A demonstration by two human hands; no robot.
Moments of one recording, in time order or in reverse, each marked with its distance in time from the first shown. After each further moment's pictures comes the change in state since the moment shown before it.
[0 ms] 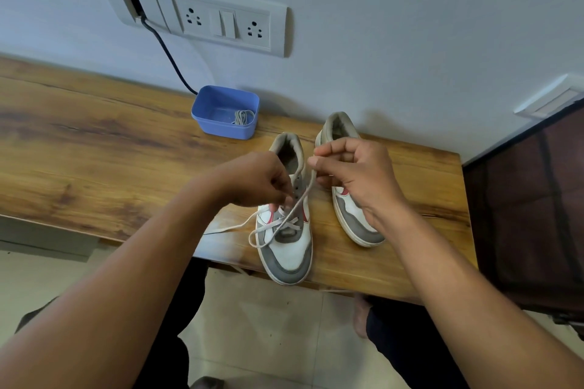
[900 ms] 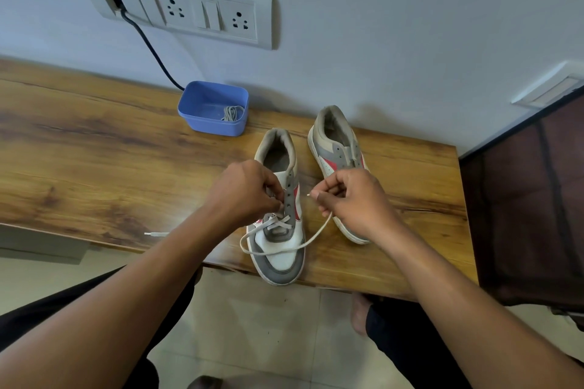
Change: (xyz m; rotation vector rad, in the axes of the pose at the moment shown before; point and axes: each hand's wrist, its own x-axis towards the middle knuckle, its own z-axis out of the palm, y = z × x) left_hand -0.001 0.005 0.040 -0.022 0.347 -0.210; right_hand -0.008 0.039 -0.022 -0.587 -0.069 0.005
